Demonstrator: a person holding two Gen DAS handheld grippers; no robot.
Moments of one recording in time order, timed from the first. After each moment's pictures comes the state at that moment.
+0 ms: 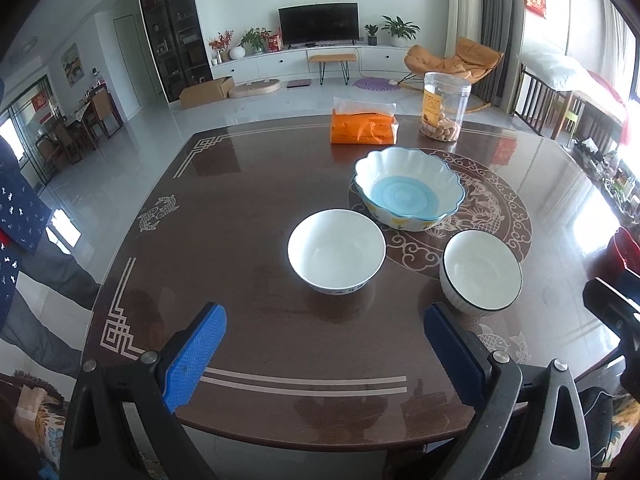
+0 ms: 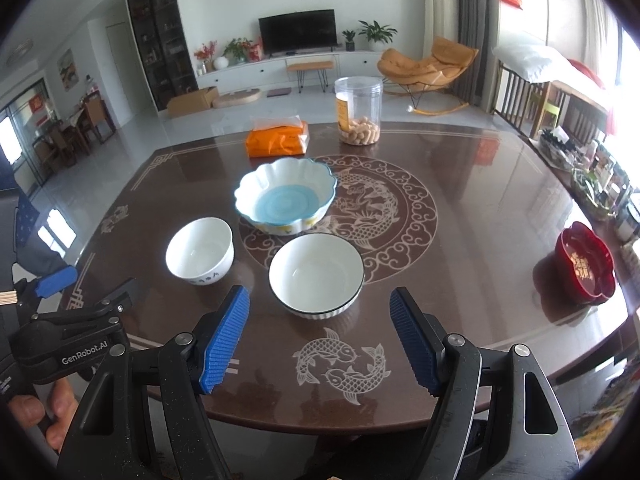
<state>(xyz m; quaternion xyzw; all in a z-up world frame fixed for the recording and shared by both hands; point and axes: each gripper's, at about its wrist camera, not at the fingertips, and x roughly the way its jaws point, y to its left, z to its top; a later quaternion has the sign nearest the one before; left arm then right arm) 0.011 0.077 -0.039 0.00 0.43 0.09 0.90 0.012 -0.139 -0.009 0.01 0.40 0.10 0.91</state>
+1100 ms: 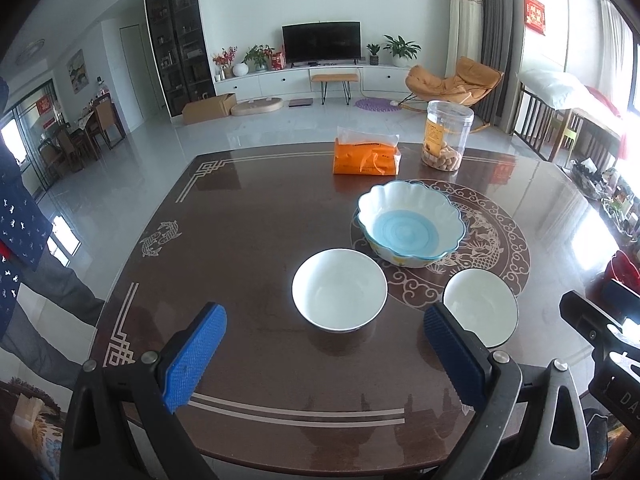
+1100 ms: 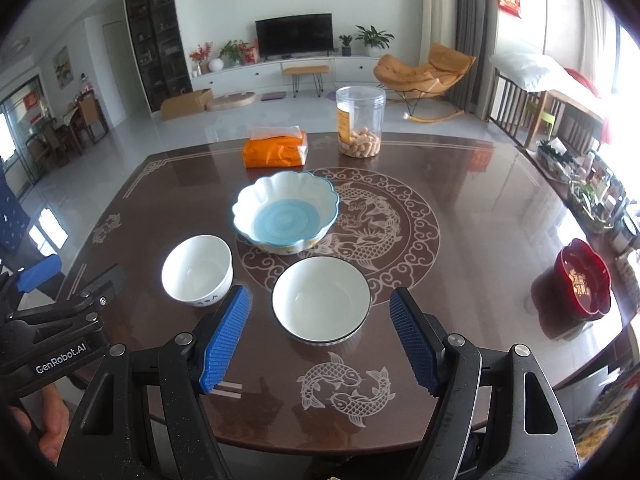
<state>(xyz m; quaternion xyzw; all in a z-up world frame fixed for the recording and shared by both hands) 0.026 0.087 -0.019 -0.01 0.40 0.09 0.91 0.038 -0.119 0.000 0.00 0.39 0.09 0.92</state>
